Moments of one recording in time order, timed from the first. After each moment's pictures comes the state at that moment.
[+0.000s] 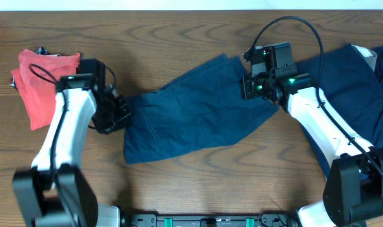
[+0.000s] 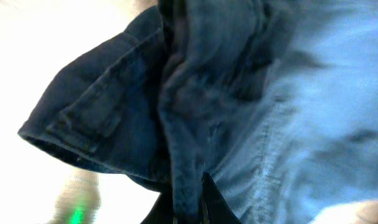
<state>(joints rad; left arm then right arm) 0.07 1.60 1.22 -1.16 0.26 -0.43 0.26 1.69 1.19 -0.48 -0.31 0.07</state>
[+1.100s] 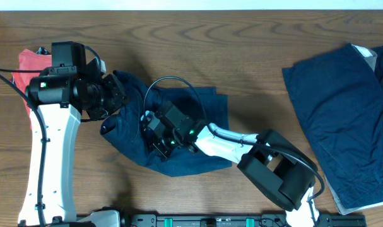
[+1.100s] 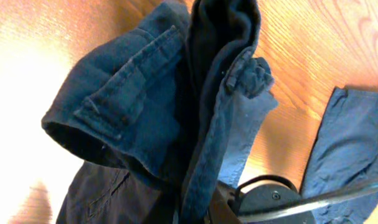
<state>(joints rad) 0.07 1.42 1.40 -1.20 0.40 -0.49 0.91 2.06 1.18 -0.04 -0.44 0.13</state>
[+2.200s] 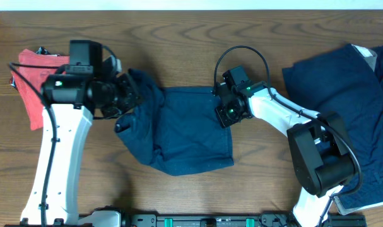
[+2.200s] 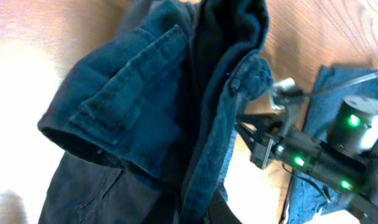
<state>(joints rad) -0.06 1.42 1.40 -1.16 0.41 -0.55 0.45 1.95 1.18 -0.58 -0.27 0.04</state>
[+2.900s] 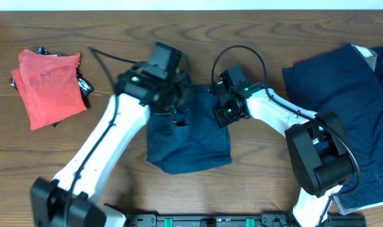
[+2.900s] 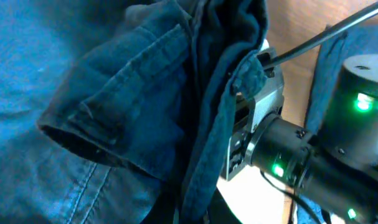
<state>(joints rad) -0.47 1.60 1.40 -0.93 0.25 -0.81 0.46 1.96 1.18 -0.55 -0.26 0.04</state>
